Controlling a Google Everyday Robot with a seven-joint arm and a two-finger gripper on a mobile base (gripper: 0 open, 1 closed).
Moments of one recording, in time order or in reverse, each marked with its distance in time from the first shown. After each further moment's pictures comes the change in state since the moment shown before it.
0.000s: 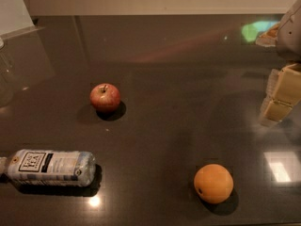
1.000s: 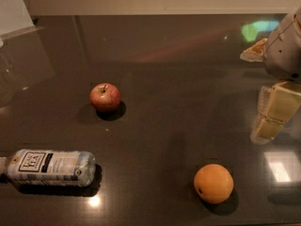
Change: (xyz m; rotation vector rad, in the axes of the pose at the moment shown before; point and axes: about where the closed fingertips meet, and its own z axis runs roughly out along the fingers) arm -0.014 0.031 0.017 -0.072 -0.061 -0.068
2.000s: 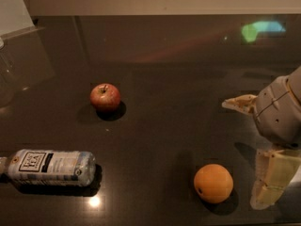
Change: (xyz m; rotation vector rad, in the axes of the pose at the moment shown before) arm -0.004 0.090 0.042 -0.129 -0.093 -0.145
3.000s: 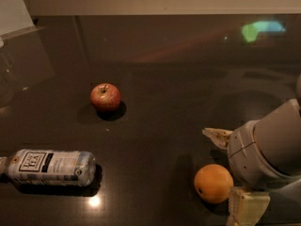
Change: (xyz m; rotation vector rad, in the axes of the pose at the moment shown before) arm -0.014 0.037 0.057 0.031 0.007 -0.047
